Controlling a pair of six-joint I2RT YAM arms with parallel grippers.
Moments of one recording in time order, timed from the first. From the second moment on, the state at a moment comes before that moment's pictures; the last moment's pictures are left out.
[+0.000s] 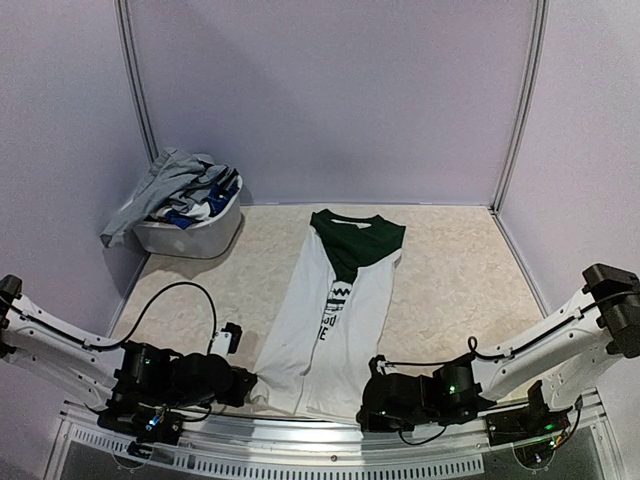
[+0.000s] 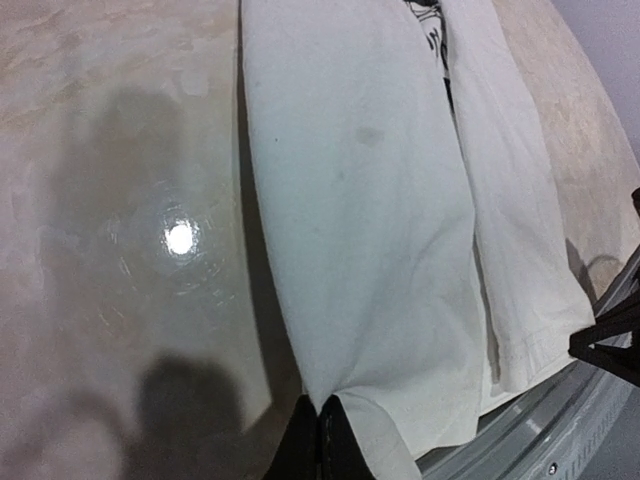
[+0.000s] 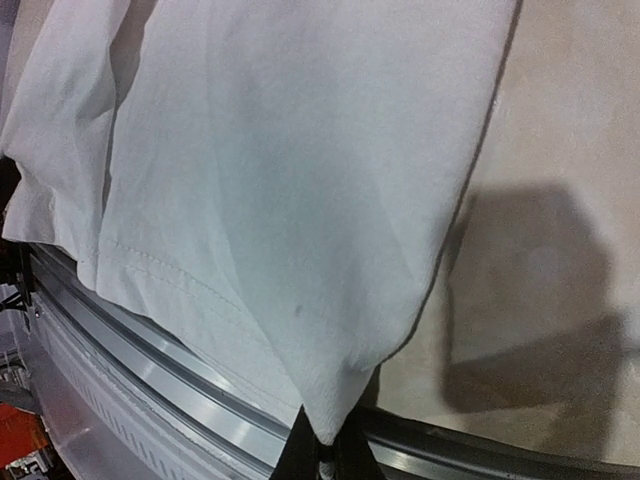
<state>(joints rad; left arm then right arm) -1.43 1.09 0.33 -0.14 -0.47 -1.11 1.53 1.60 0.69 -0.11 0.20 1.45</state>
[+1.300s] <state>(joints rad) -1.44 1.27 0.74 -0.25 -0.58 -0.95 1.56 1.32 0.90 -0.64 0.63 1.37</state>
